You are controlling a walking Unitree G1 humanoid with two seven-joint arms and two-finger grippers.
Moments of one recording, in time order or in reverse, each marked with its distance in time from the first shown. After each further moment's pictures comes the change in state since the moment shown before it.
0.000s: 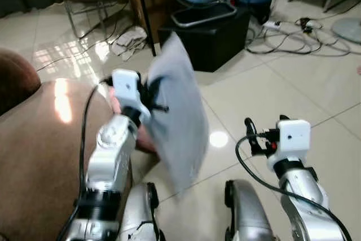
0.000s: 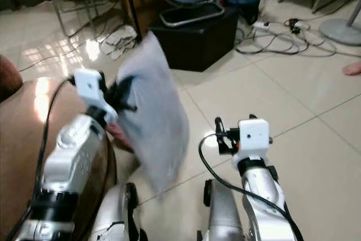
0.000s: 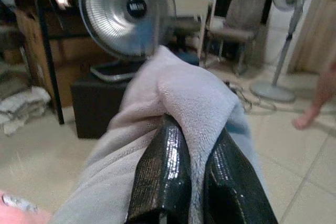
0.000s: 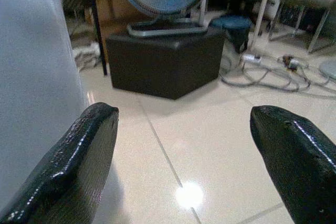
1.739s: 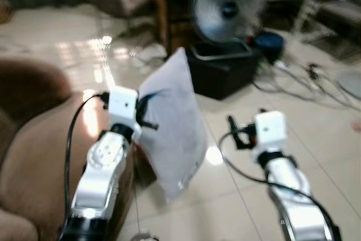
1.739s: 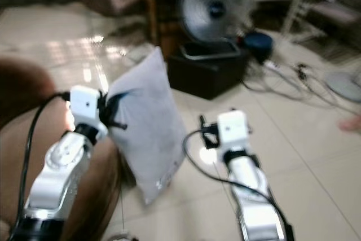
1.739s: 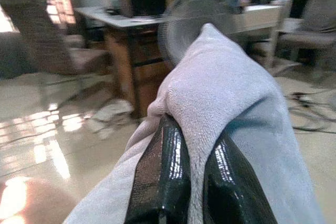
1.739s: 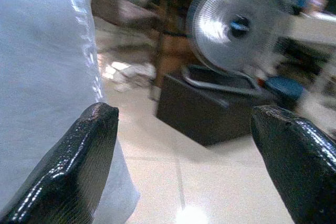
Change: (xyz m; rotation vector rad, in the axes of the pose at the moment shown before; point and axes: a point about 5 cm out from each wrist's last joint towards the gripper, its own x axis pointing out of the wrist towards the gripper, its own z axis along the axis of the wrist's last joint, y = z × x) left arm -0.032 0.011 -0.004 0.213 0.071 0.126; right arm 0.016 0.028 -0.002 -0.062 0.017 0.138
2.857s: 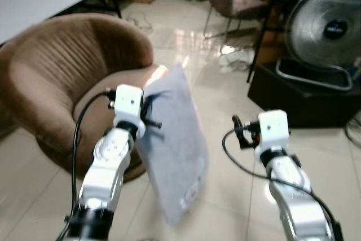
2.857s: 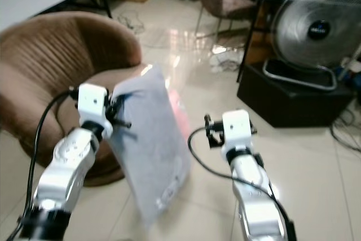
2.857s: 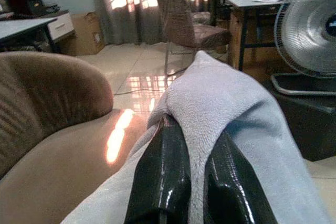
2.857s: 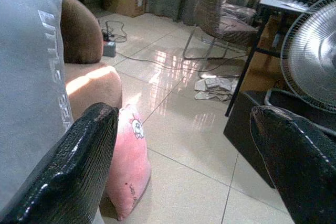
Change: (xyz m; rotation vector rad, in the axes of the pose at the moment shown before) left arm 0.013 -0.004 -0.005 -0.008 0.048 -0.006; right arm 0.003 -0.011 -0.008 0.005 0.046 -0.083
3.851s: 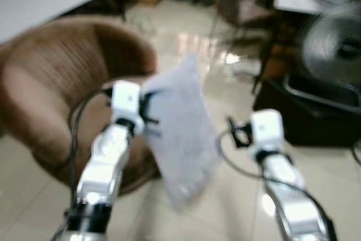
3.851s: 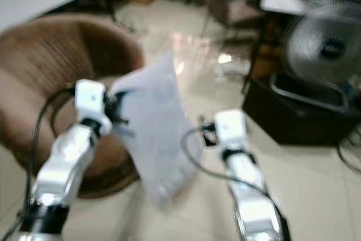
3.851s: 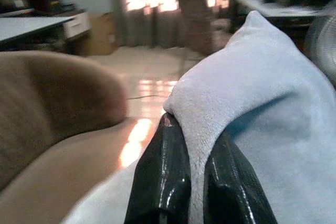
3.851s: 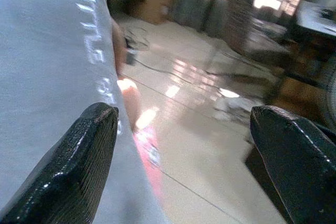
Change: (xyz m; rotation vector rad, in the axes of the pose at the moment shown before) left arm 0.005 0.008 0.000 -0.005 -0.003 0.020; right arm 0.005 0.013 0.002 -0.018 -0.018 0.063
